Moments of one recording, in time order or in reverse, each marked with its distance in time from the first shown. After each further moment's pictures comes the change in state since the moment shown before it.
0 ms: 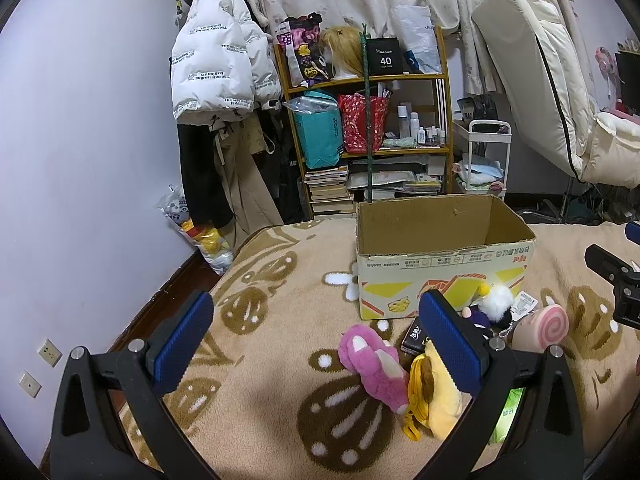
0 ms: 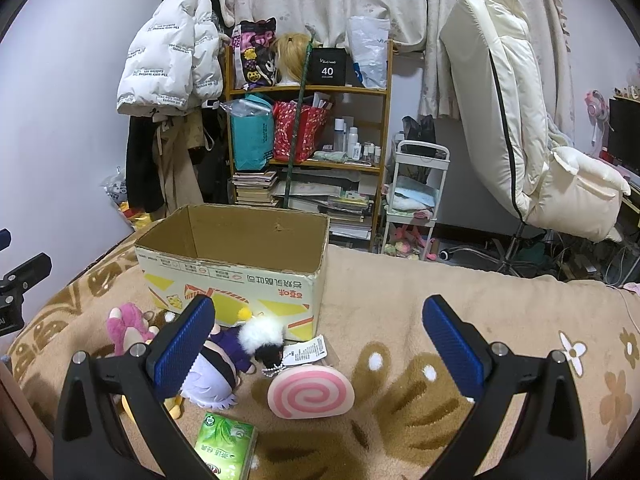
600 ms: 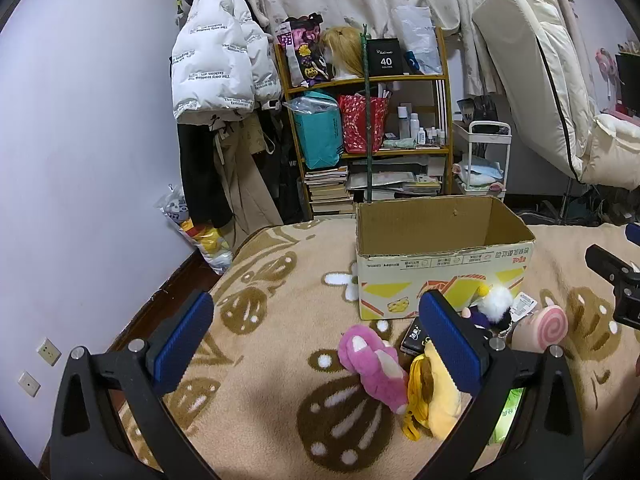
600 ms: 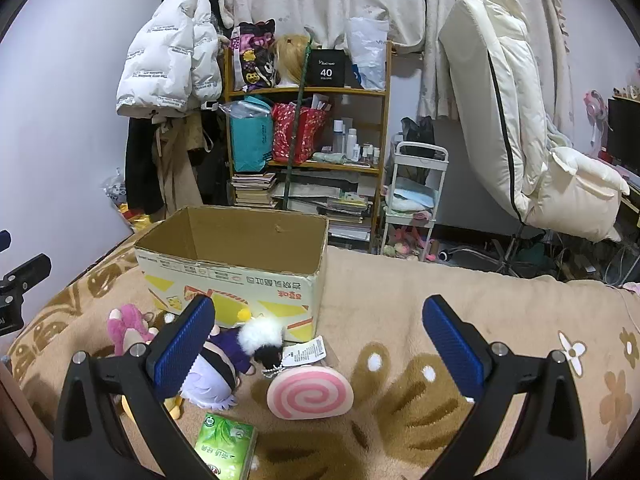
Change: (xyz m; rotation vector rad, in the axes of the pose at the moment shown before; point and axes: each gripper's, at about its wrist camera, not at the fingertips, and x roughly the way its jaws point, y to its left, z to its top) left arm 0.001 0.001 0.001 -0.004 -0.001 -0.007; right arm -0.002 0.001 0.001 -0.006 -0.005 0.000
